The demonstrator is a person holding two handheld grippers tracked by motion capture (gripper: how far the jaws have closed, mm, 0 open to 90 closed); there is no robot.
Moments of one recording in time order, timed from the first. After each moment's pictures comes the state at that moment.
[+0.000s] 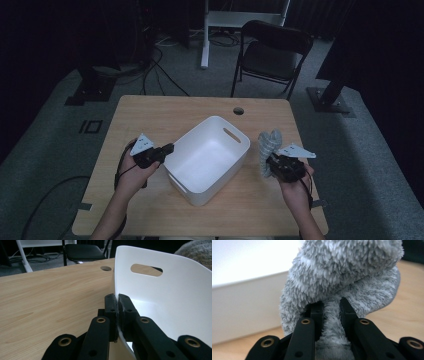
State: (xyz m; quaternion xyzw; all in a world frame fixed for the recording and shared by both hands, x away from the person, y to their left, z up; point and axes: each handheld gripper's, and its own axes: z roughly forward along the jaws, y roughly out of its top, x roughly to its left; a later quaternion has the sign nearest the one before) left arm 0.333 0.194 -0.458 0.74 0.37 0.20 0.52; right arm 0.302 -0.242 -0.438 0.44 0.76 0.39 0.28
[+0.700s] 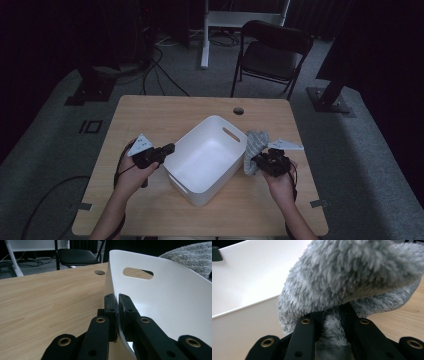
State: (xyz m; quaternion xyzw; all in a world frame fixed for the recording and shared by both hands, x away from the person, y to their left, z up) left arm 0.336 0.198 -0.463 0.74 0.35 0.18 0.55; right arm 0.330 -0.220 -0.454 0.46 0.74 0.46 0.16
